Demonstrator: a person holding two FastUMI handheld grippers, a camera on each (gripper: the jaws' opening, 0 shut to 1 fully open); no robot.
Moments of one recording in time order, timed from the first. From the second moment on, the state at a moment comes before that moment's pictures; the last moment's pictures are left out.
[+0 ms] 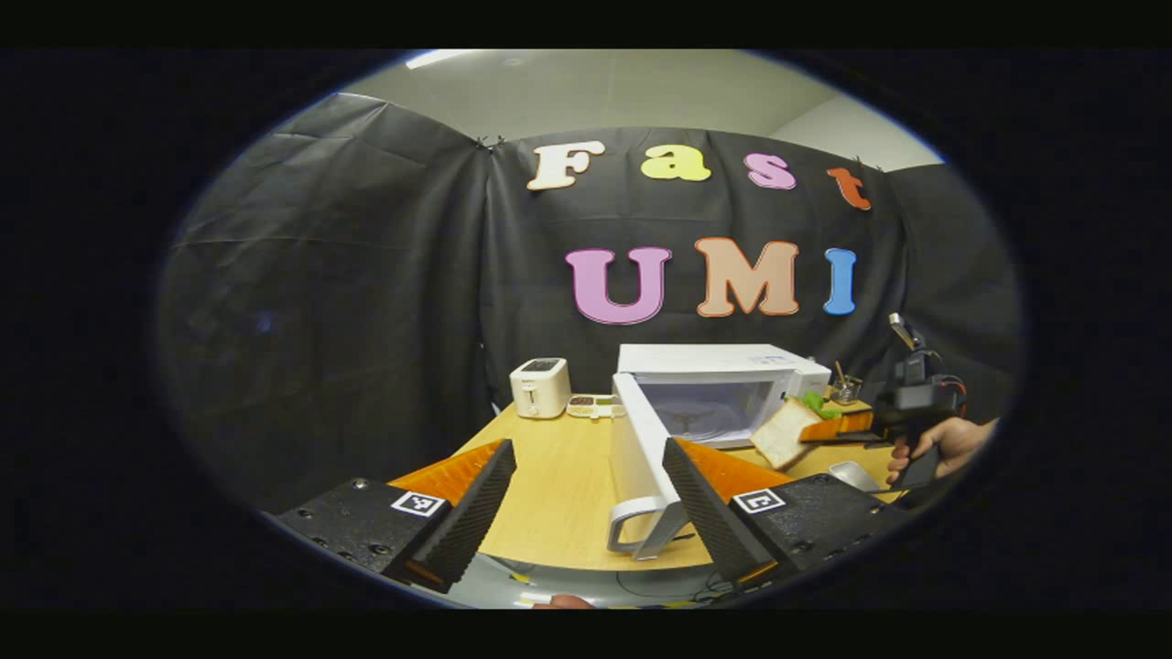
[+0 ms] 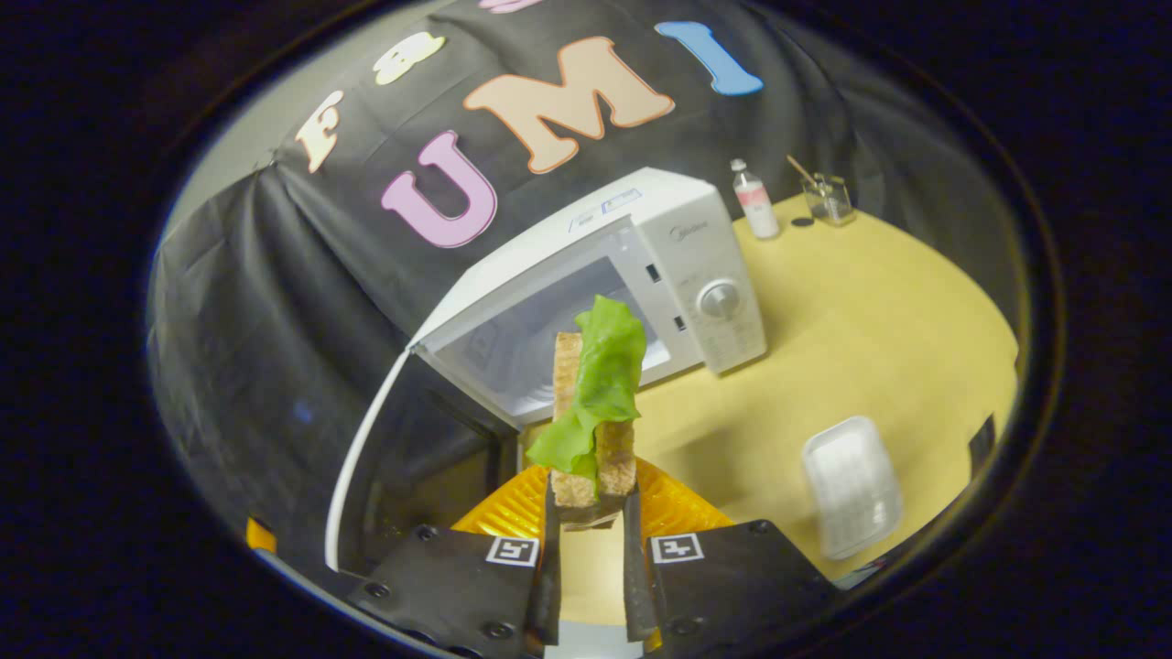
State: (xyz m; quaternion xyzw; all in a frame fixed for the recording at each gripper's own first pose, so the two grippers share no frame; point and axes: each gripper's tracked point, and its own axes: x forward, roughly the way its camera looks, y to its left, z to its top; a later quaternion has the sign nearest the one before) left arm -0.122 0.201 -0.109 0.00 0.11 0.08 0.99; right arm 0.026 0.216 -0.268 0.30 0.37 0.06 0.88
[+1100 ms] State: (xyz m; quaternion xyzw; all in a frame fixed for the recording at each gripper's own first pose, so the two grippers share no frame) left arm -0.153 0.238 -0.137 0.02 0.17 0.13 0.98; right arm 0.192 0.305 -0.354 0.53 0.32 -0.10 0.78
